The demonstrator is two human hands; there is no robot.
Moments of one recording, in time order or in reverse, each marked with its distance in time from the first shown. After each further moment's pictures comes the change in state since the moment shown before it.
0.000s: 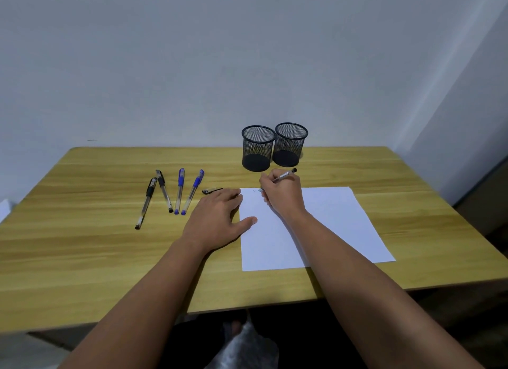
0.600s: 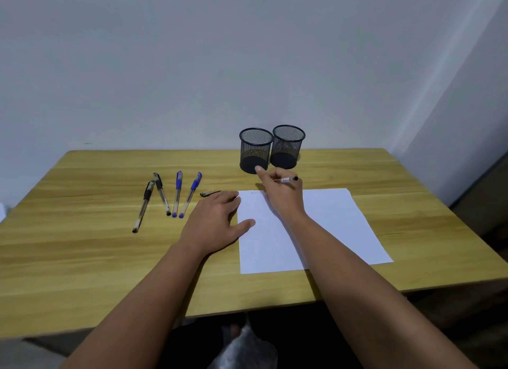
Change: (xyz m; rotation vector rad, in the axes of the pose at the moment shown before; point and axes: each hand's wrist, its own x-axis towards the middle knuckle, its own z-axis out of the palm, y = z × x) left_hand -0.001 0.000 0.000 -0.023 0.021 0.013; right_hand -0.001 -0.008 -0.001 0.049 0.048 0.026
